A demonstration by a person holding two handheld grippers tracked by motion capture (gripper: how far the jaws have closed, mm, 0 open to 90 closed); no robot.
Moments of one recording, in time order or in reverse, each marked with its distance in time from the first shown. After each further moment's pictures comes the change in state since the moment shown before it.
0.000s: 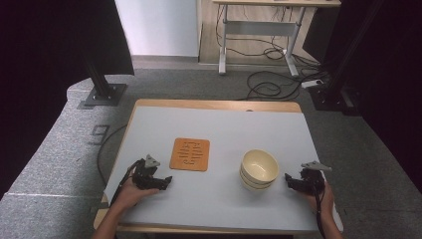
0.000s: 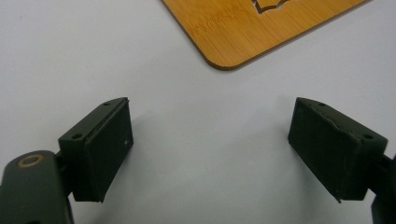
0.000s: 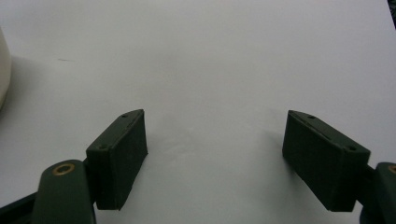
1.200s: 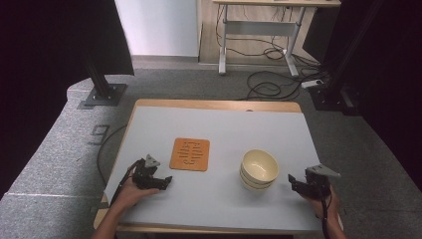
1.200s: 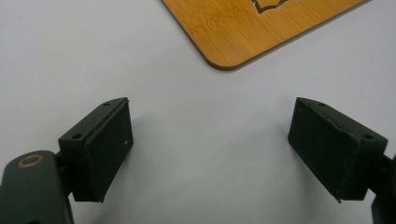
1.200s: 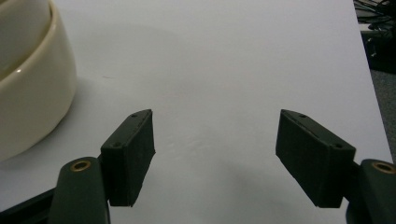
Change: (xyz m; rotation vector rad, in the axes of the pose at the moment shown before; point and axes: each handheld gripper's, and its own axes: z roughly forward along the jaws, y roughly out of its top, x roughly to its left) left arm 0.000 0.000 0.000 0.003 0.000 0.001; right arm 0.008 0.000 -0.035 -0.084 0.017 0.000
